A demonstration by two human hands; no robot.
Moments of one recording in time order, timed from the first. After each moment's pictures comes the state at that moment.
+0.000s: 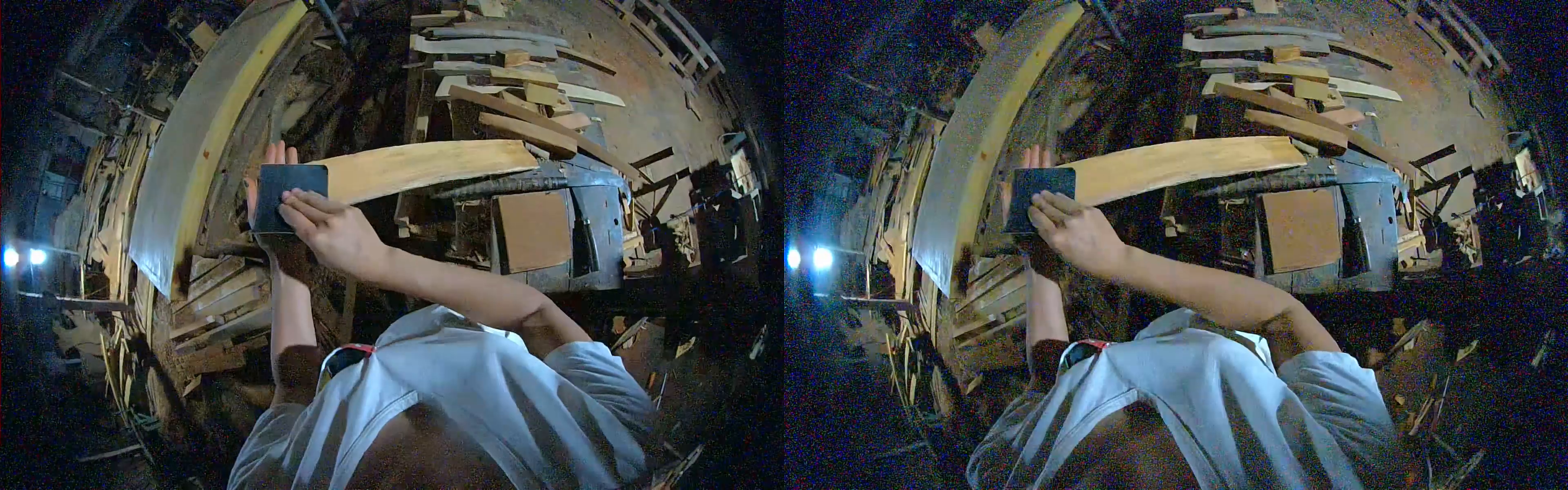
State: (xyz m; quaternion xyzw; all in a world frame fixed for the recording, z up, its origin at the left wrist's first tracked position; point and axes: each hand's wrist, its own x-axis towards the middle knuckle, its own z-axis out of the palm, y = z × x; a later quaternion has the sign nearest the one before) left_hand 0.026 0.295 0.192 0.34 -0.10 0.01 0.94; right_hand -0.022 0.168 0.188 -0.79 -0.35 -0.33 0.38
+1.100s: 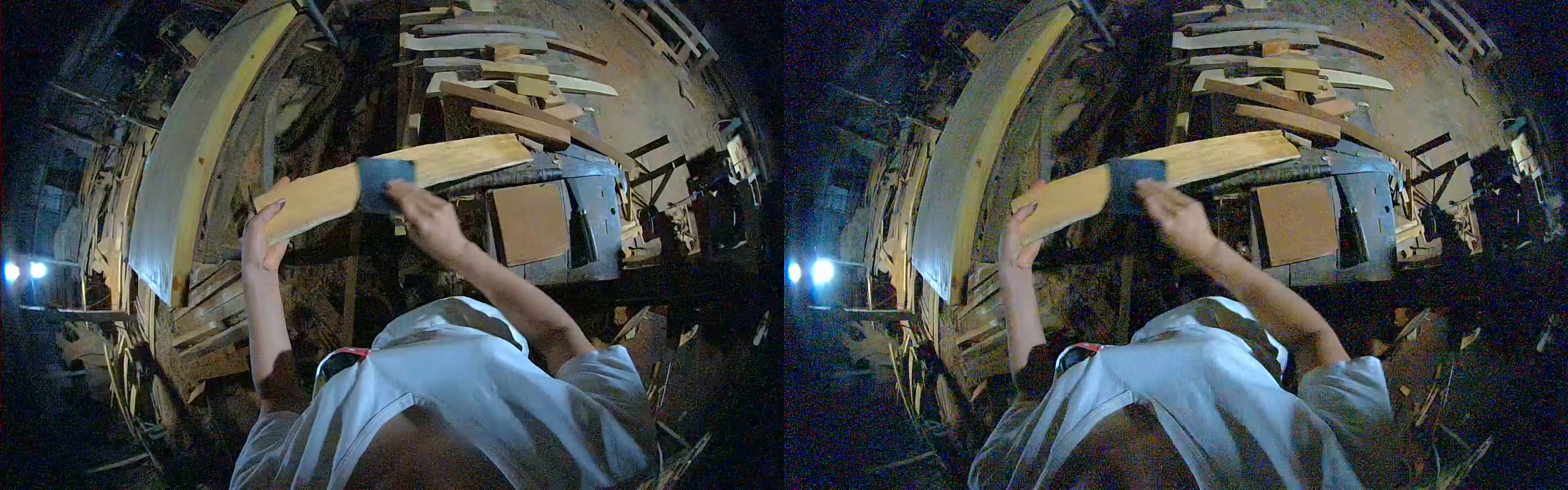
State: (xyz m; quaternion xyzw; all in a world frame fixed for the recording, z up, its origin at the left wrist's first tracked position) left_hand 0.003 0.339 0.191 0.55 0.06 -0.10 0.82; right_hand -0.020 0.061 0.077 -0.84 -0.27 -0.31 0.35
